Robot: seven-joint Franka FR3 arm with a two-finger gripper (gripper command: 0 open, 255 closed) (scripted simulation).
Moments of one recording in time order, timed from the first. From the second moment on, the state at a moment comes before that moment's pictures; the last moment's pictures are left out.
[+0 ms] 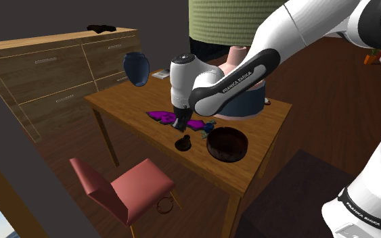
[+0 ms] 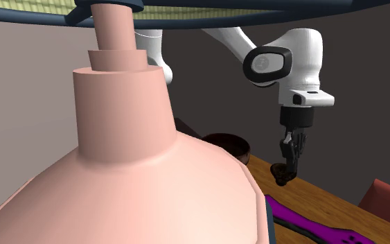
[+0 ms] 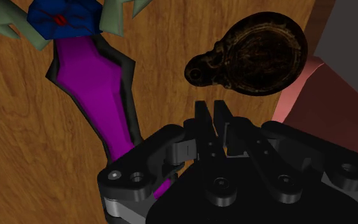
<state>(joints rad) 0.13 0.37 0.29 -1.93 -0.43 2.40 0.41</state>
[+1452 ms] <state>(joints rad) 0.16 0.41 0.31 -1.98 -0.26 2.36 0.69</state>
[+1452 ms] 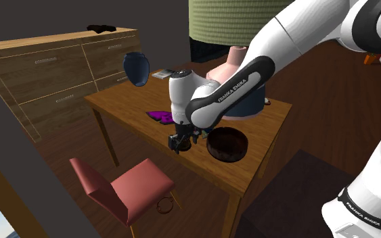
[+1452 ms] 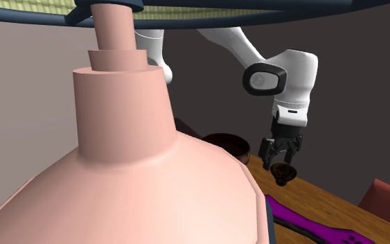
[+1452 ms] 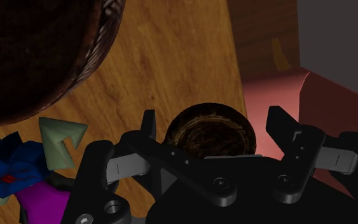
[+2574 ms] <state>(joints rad) 0.16 0.40 0.31 -1.99 -0.25 2.36 0.69</state>
